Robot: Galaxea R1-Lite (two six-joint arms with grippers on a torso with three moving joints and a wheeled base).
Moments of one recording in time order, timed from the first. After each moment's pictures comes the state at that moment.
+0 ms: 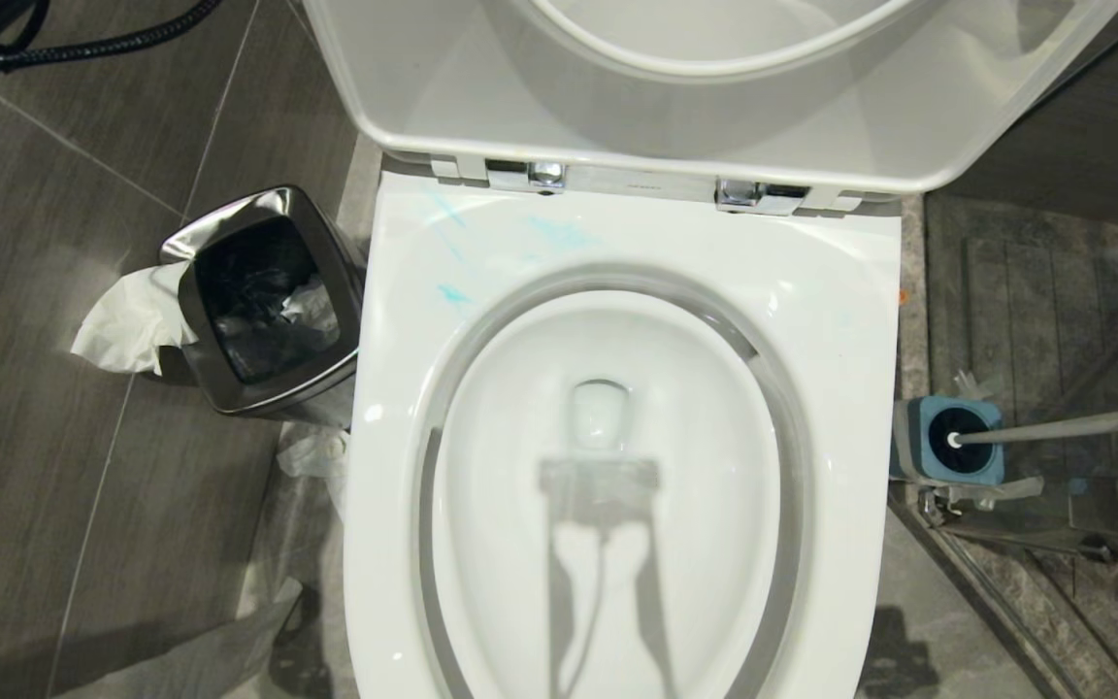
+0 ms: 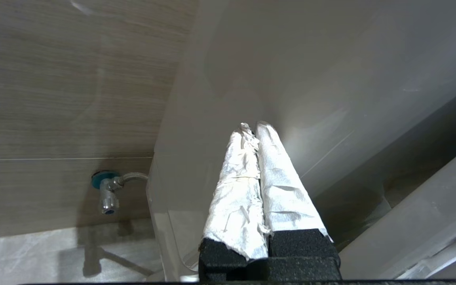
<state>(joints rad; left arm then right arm) -0.30 1.63 -1.67 -0.64 -0.36 -0.16 0.01 0.00 0.00 0.01 0.00 0.00</state>
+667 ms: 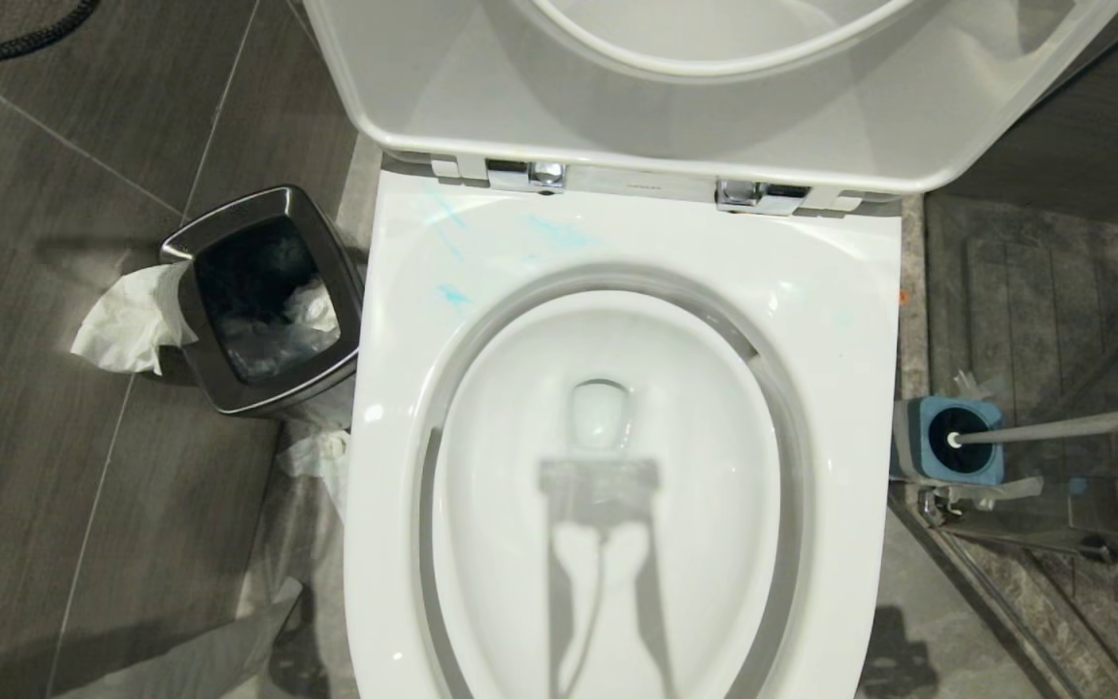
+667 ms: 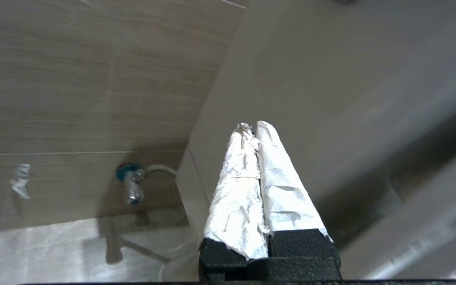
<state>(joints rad) -0.10 1.61 -1.67 -0.65 -0.56 -0.29 0.01 0.00 0.00 0.01 0.00 0.00</state>
